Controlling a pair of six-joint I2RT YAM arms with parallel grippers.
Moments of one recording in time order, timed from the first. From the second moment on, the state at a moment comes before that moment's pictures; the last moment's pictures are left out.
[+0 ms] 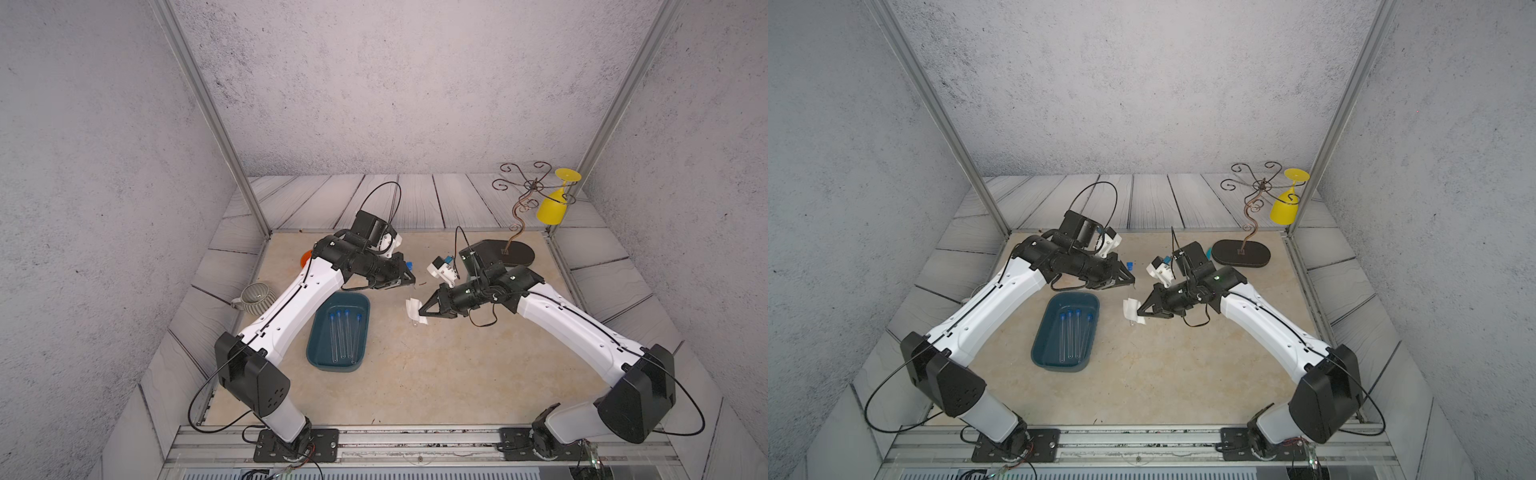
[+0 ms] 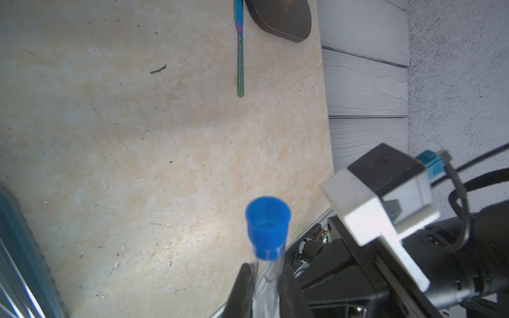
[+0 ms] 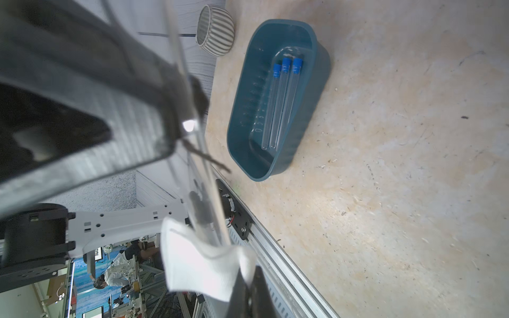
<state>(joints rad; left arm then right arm) -0.58 1.62 1.69 -0.97 0.53 -0.59 0.59 1.45 1.30 -0.78 -0.76 0.54</state>
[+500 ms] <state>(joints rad) -0.58 1.62 1.69 -0.96 0.54 -0.60 0.57 1.53 1.48 -0.81 -0.75 0.51</state>
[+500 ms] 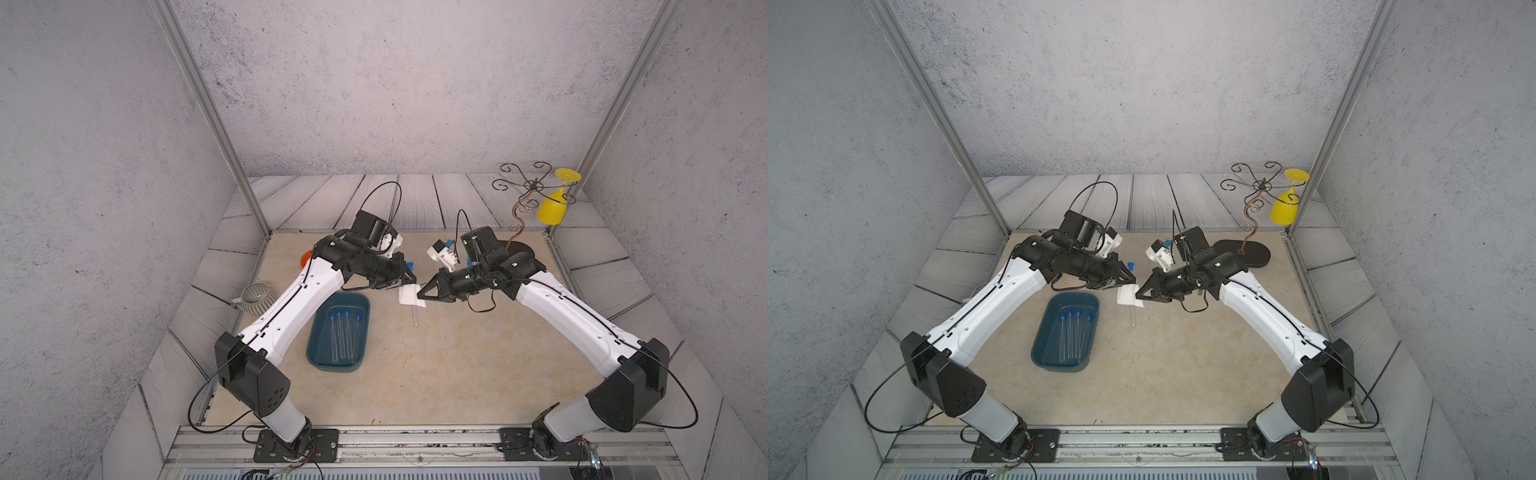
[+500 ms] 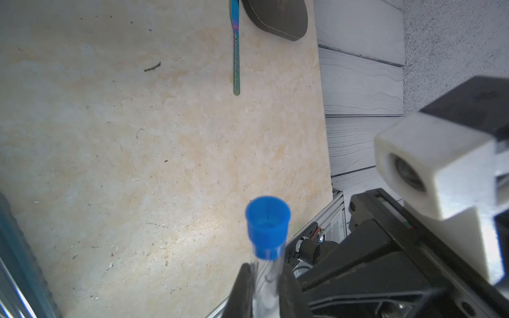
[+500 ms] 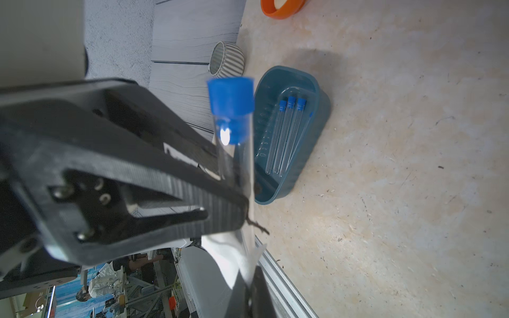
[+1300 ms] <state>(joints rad) -0.58 1.62 1.69 -0.96 0.55 -0.60 0.54 1.68 1.58 -0.85 -0.76 0.47</state>
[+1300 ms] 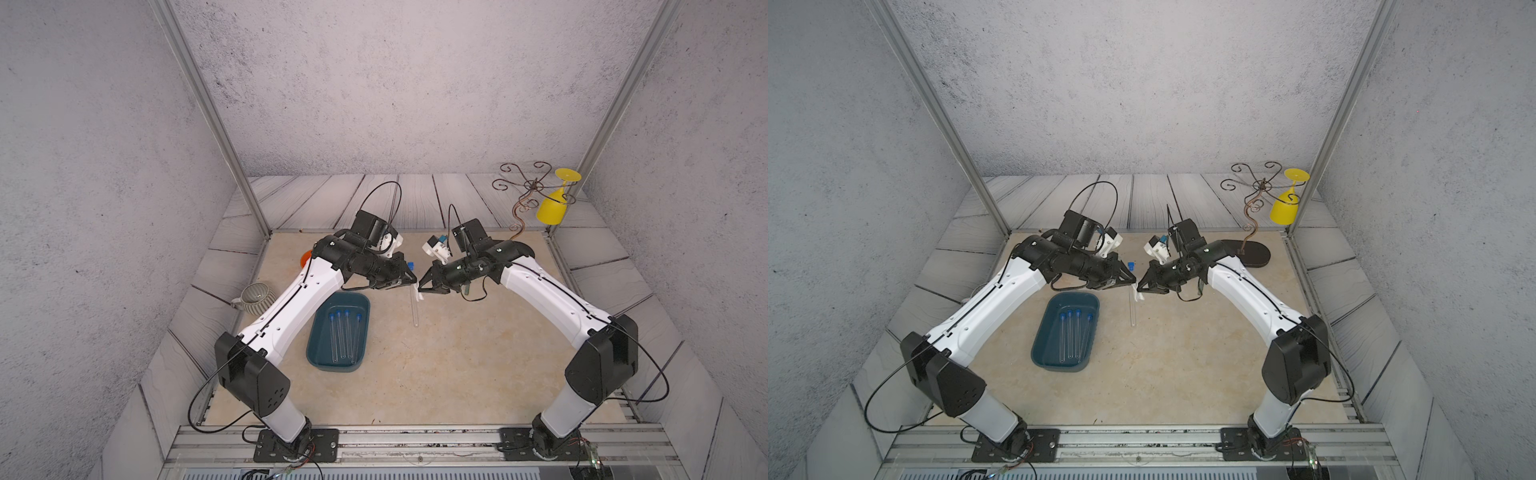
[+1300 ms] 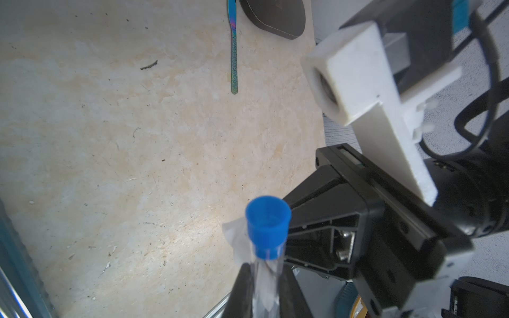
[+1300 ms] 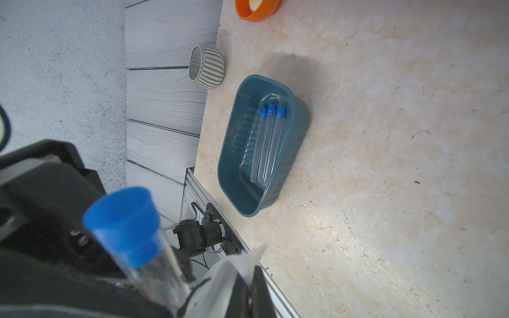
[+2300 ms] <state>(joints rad) -0.58 1.66 1.73 -0.97 0.52 -0.58 0.56 1.45 1.37 -0.76 -0.80 0.56</state>
